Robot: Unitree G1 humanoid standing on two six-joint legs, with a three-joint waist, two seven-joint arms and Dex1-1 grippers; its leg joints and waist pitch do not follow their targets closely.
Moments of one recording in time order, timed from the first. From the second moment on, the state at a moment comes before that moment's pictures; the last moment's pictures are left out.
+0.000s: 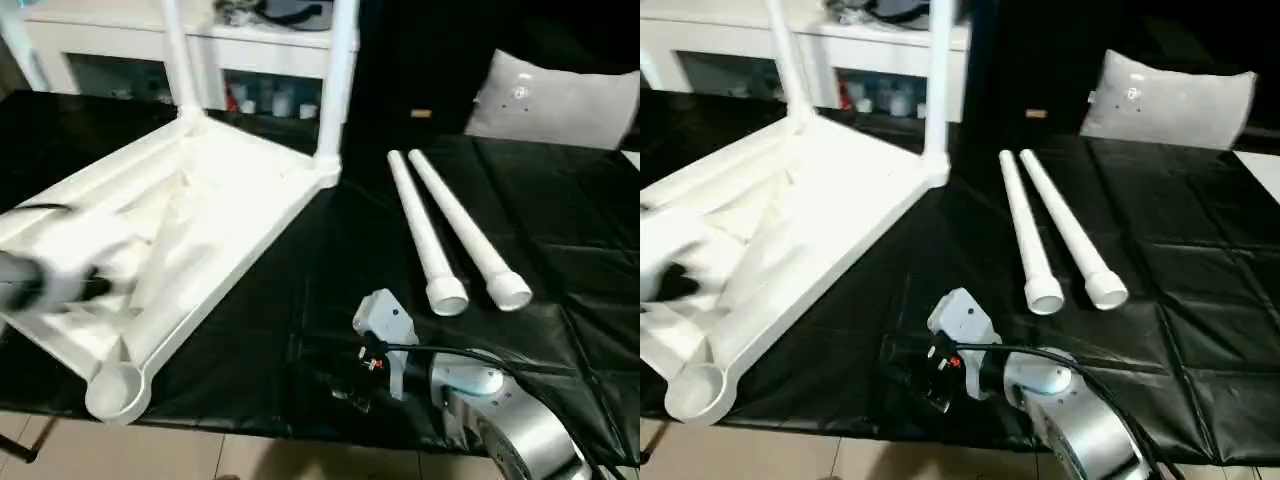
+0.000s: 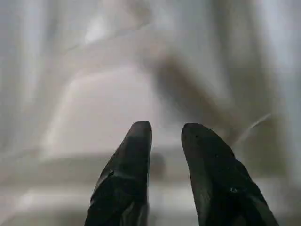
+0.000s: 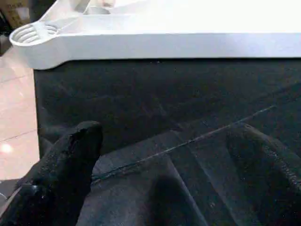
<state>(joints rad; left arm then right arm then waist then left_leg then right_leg) -0.27 1.09 -0.05 -0.07 0.00 0.85 -0.86 -0.08 -0.33 0.39 -0.30 0.18 0.52 0.66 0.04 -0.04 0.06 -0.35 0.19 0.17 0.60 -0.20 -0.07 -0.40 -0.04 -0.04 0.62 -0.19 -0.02</state>
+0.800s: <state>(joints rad) -0.13 1.08 -0.14 -0.29 -0.13 0.95 -1.03 -0.08 -0.34 0.40 -0.30 0.18 0.52 0.66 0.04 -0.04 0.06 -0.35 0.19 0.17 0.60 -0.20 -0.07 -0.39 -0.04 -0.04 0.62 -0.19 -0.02</state>
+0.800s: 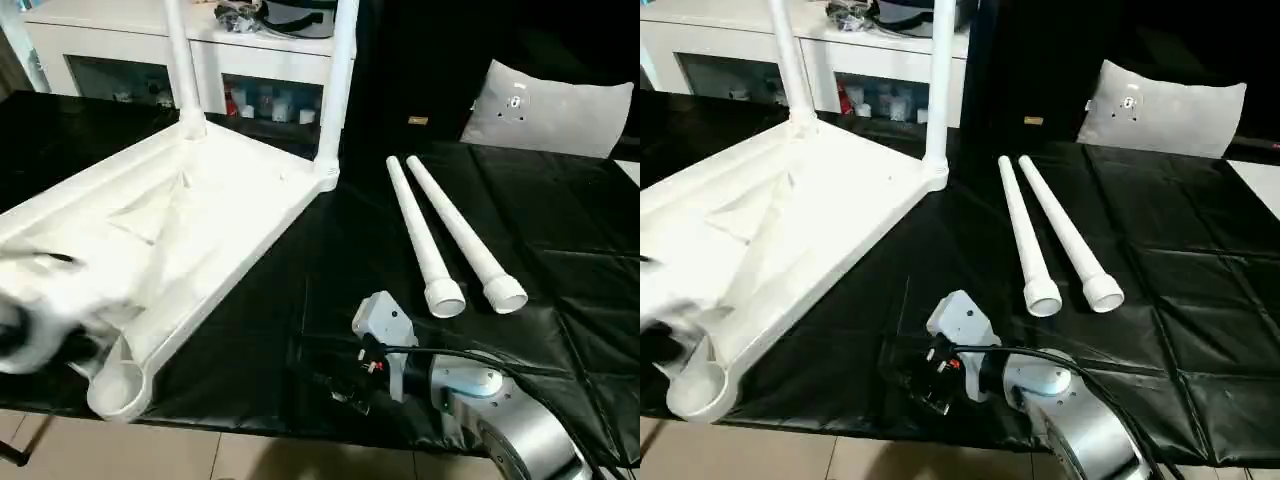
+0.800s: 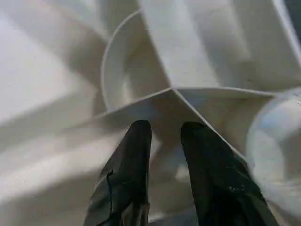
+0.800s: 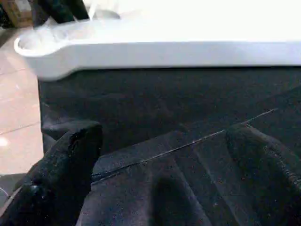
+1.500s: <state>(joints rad) -0.42 0.51 -0.30 -0.02 -0.16 0.85 -0.82 -0.10 -0.37 0.31 -0.29 0.19 0.51 0.65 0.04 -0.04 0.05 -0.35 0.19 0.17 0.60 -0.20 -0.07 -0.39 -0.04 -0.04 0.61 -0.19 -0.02</state>
